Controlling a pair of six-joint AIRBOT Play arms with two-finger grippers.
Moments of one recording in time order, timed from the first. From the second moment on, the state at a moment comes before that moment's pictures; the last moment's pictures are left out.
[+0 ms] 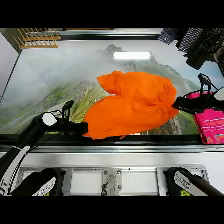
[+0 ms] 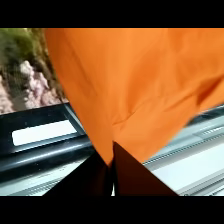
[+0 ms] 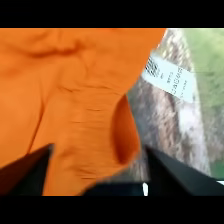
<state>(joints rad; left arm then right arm) -0.21 -1.05 0.60 1.00 -1.01 -1.54 -0.28 -1.15 1.01 -1.25 1.12 1.47</state>
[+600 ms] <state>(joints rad) -0.22 -1.16 0.67 1.00 -0.99 -1.54 -0.60 -1.15 0.70 -1.17 1.10 1.46</state>
